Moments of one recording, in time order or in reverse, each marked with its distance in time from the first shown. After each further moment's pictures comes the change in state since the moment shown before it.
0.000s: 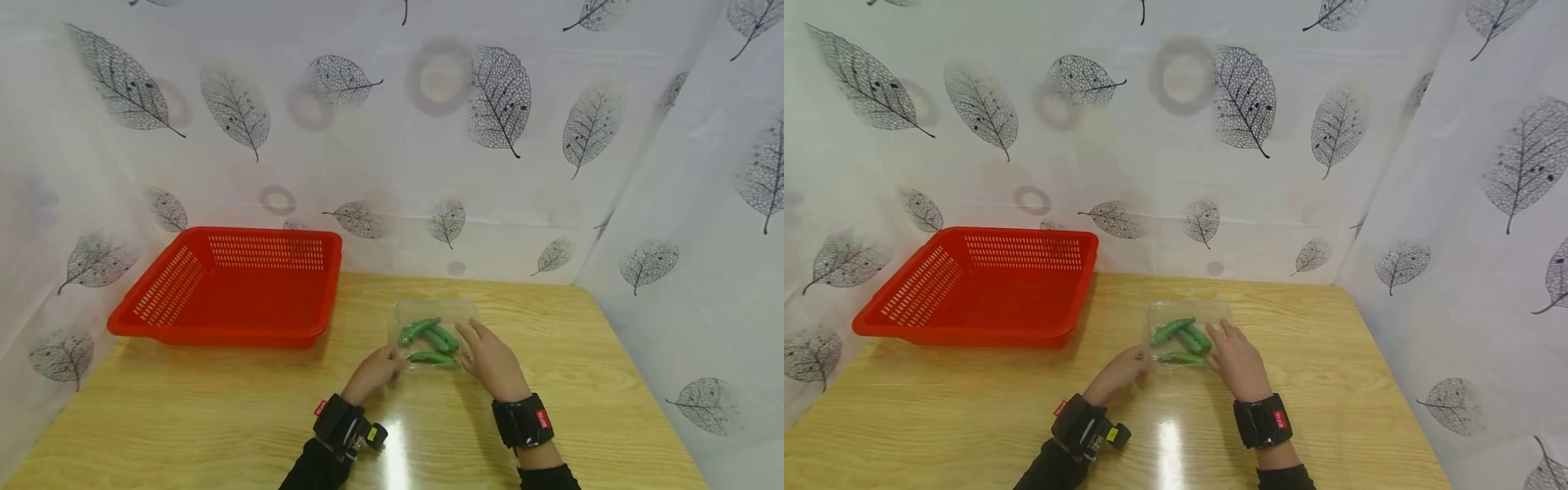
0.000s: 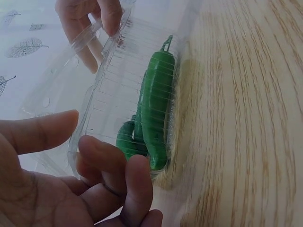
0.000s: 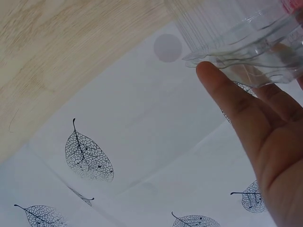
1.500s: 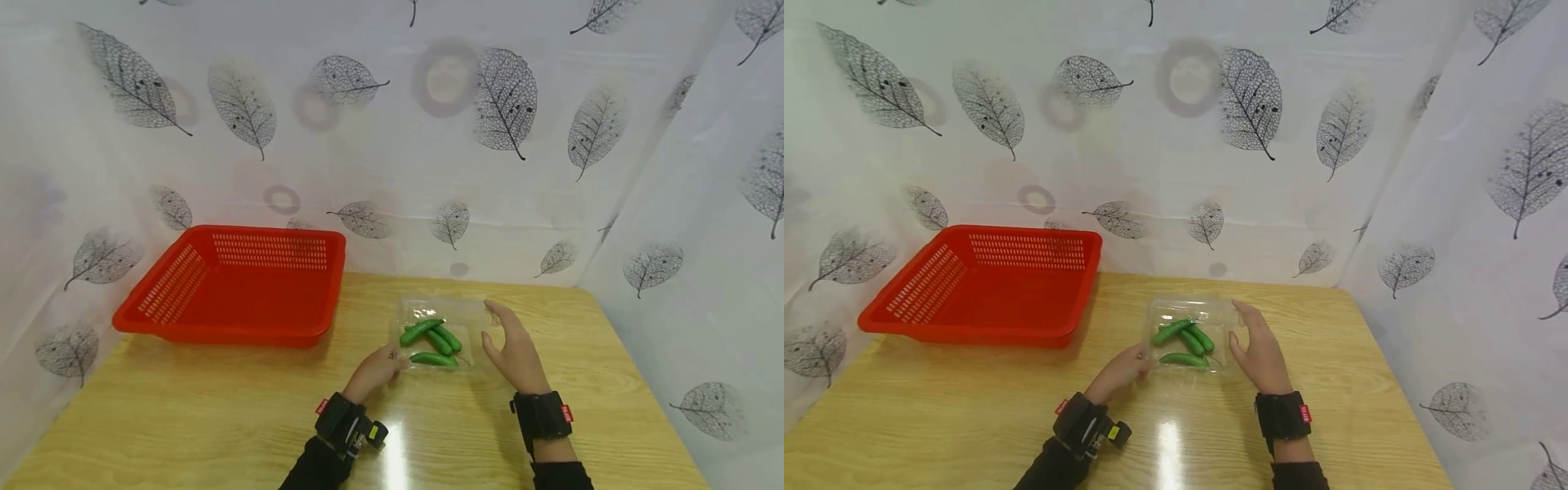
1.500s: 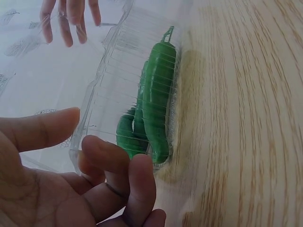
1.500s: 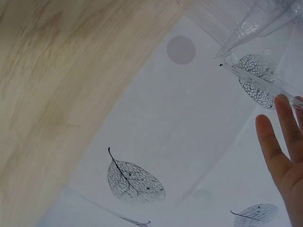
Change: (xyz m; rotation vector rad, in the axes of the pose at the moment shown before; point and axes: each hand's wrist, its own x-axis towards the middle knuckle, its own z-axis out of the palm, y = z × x) left_hand -0.001 -0.002 -0.004 0.073 0.022 0.033; right_hand 0.005 0.033 -0.001 0.289 0.329 -0.042
